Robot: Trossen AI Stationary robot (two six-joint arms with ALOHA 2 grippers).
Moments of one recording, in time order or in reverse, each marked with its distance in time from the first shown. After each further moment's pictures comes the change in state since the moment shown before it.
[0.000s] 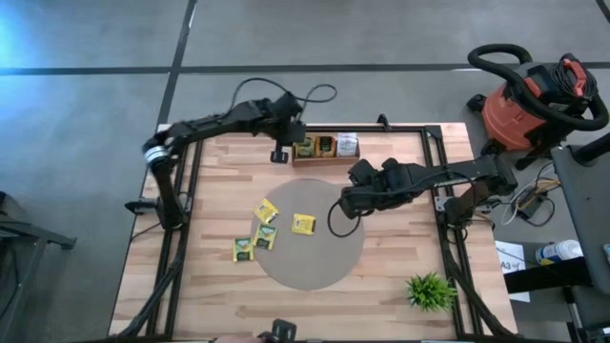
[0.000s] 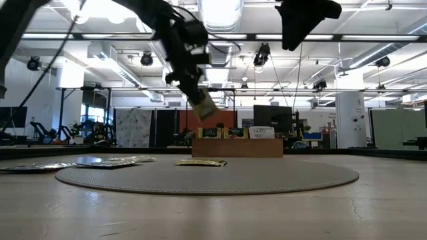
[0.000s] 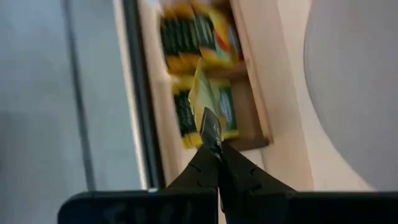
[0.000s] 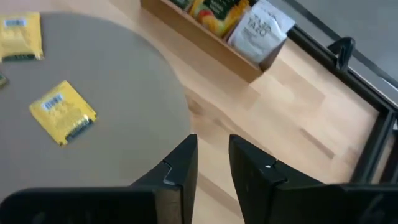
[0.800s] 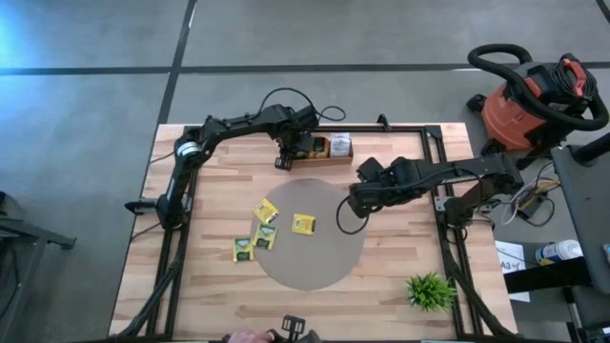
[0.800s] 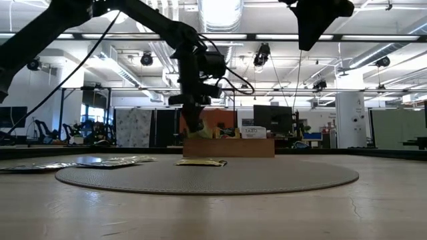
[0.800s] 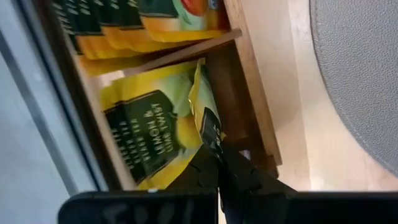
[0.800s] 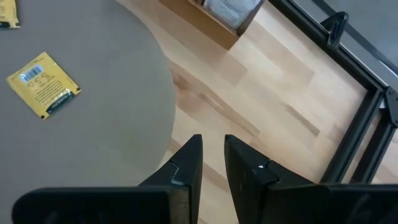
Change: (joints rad) left arm -0.017 0.300 0.227 -0.261 -0.085 -0.004; right arm -0.011 -0.055 -0.031 -0.087 -0.076 0.005
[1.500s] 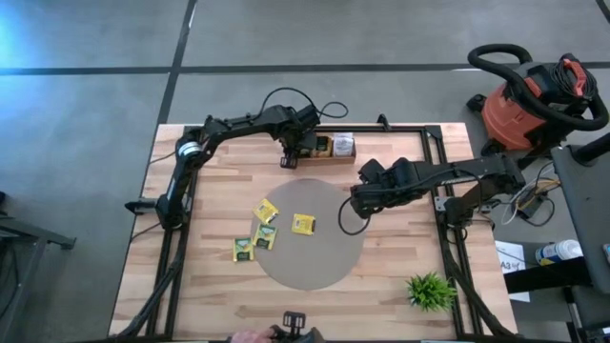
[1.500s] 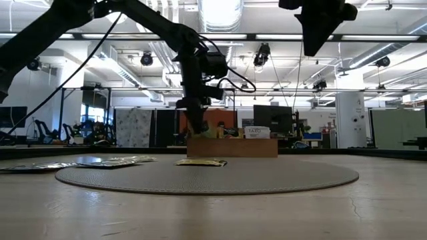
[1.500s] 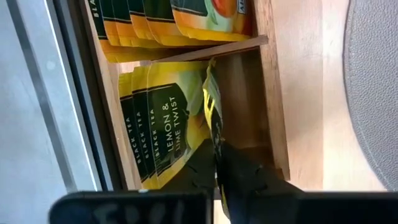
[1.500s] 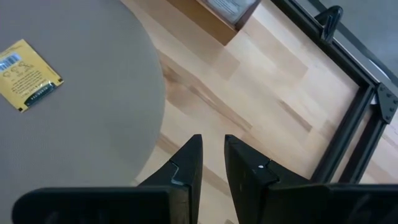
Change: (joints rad) left arm 0.000 0.014 -0.001 0.072 -0.023 -0.101; right arm -0.005 -0.016 -0.057 0.002 0.003 -0.005
